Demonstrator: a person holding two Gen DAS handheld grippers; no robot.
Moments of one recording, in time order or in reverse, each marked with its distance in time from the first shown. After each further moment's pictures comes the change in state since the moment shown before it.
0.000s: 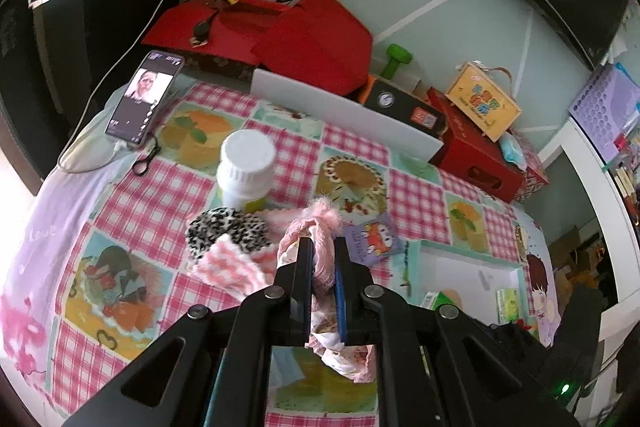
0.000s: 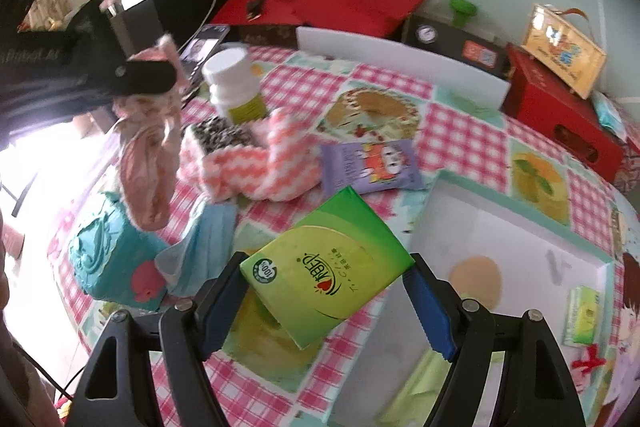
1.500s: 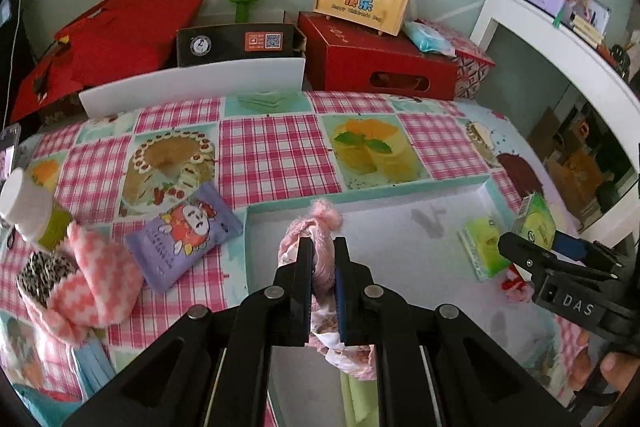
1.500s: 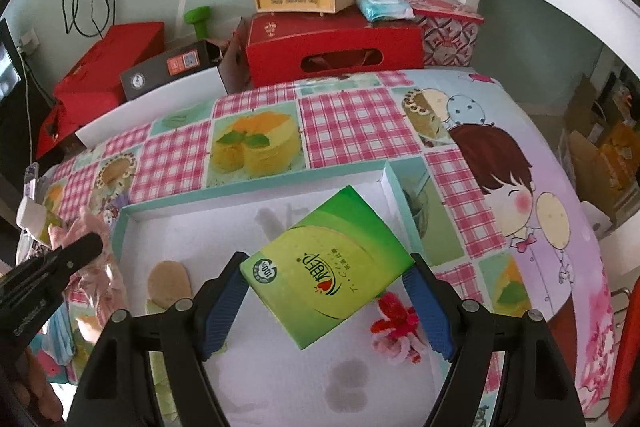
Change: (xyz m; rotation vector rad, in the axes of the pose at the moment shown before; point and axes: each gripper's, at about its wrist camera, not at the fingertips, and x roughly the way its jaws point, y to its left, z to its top) left arm 0.112 -0.183 -0.057 0.398 0.108 -0.085; right arm -0.046 -0.229 -0.064 0.536 -0.009 -0.319
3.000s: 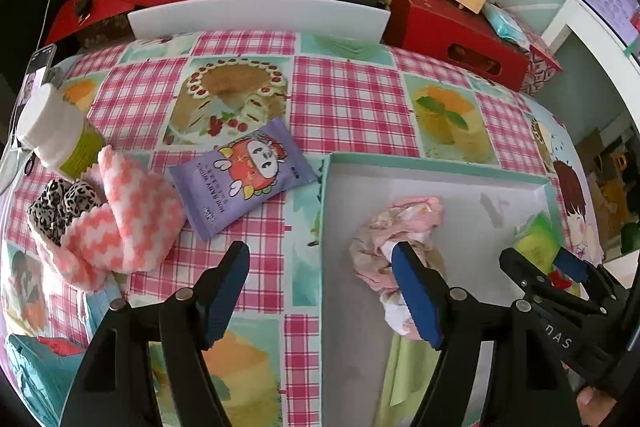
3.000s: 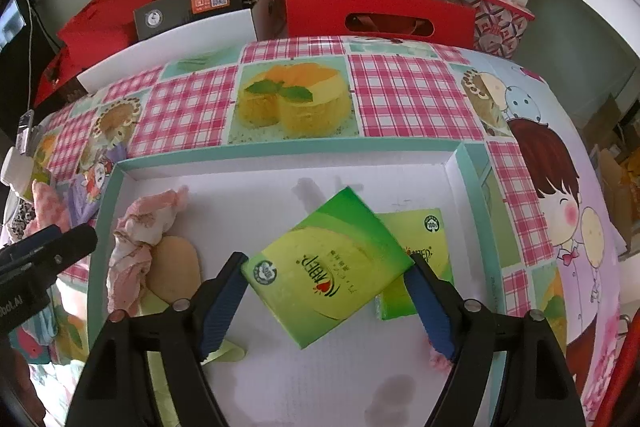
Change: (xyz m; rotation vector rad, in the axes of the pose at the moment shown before) left arm 0.018 0.046 -0.009 -0.205 0.186 0.110; right arm 0.045 0.042 0.000 -0.129 0.122 0.004
